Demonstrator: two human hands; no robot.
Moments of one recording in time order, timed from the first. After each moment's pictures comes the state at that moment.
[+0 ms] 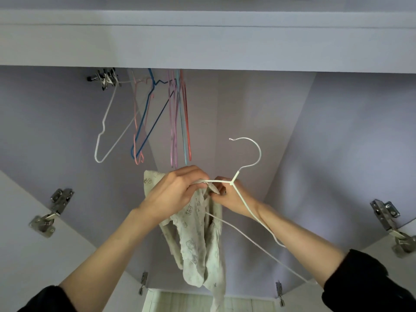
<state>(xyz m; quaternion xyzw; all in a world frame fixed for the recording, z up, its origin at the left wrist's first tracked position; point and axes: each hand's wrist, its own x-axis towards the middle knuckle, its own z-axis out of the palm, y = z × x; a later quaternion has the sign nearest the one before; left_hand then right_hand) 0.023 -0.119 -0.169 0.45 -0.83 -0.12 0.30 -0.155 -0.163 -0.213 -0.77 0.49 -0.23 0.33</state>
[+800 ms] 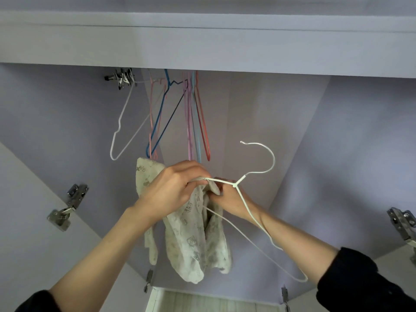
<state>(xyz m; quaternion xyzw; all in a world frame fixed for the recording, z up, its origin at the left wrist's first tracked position) 0.047 -0.107 -0.151 0.43 -0.83 -0.09 0.34 -0.121 -0.168 -0.224 -0.77 0.49 -0.22 0.34</state>
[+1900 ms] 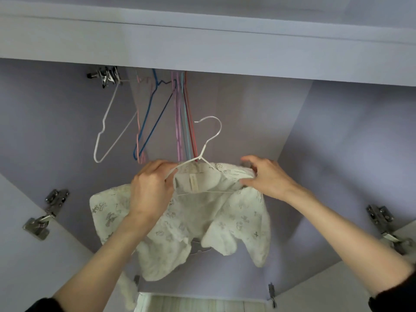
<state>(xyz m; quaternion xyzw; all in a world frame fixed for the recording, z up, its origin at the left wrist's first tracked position) 0.051 -0.115 -0.178 0.60 -0.69 0.07 0.41 -0.199 -0.171 -0.146 -0.77 0.57 -0.14 0.23</state>
